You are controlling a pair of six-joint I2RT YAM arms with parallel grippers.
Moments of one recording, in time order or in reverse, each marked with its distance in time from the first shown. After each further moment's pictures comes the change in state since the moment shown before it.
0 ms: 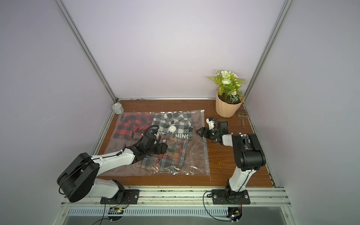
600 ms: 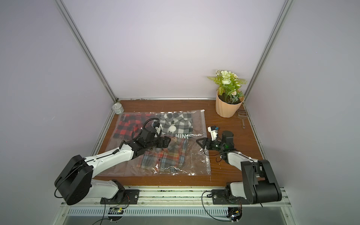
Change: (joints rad) left arm 0.000 -0.034 0.165 -0.079 0.071 0.039; right arm 0.008 -0.439 -0.364 0.087 -0.084 0.100
